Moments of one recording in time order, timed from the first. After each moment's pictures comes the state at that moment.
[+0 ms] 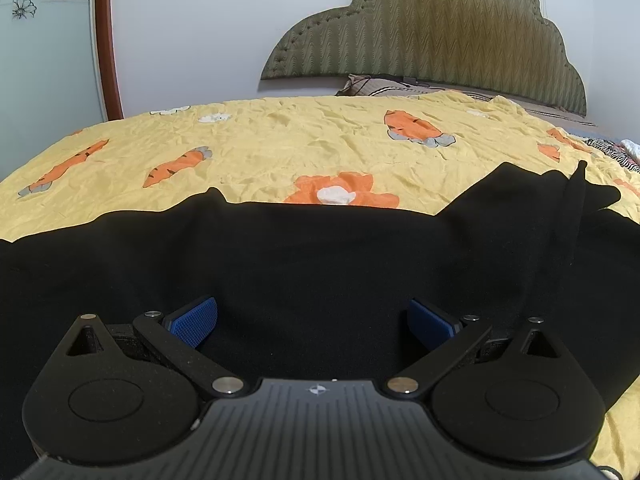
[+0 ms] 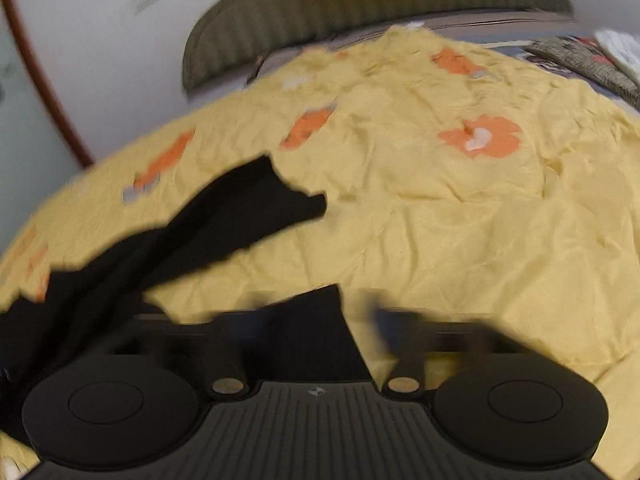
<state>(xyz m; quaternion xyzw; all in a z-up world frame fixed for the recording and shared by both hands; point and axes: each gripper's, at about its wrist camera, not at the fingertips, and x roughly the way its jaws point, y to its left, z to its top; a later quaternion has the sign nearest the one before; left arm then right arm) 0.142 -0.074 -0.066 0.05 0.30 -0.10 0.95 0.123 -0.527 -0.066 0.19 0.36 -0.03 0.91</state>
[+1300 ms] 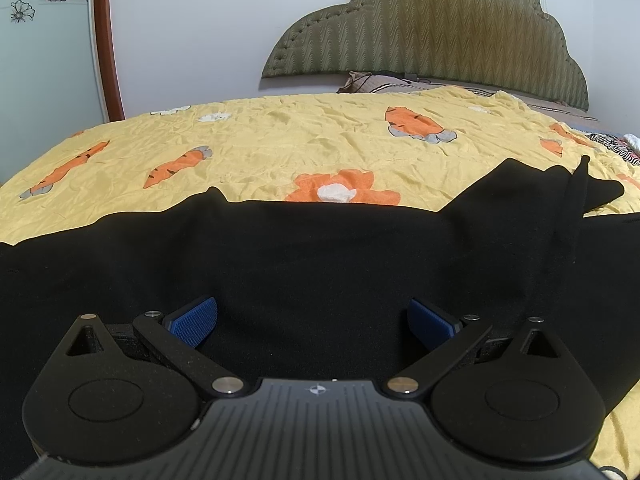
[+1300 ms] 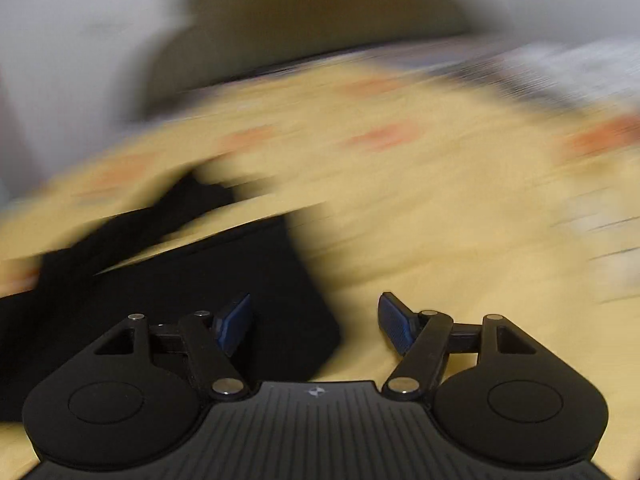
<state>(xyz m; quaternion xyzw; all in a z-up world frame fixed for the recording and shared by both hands) 0.144 -0.076 -0.068 0.06 0.30 -0.10 0.95 0.042 -0.511 -0.055 0.15 0.31 -0.25 0.90</state>
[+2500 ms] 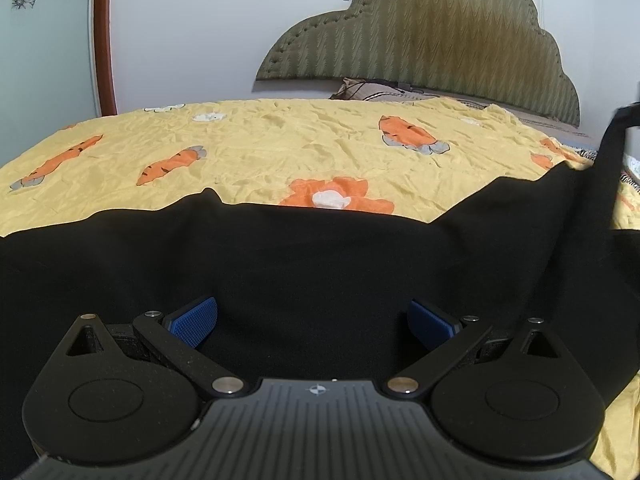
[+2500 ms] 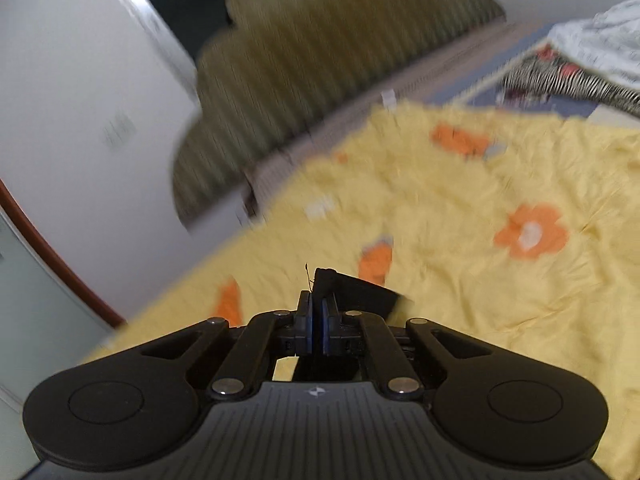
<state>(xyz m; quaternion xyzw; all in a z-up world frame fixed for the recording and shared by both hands) 0.143 -0.068 -0.065 0.03 0.30 -0.12 0.95 0.143 -0.506 0.053 0.35 0.20 -0.11 0.91</state>
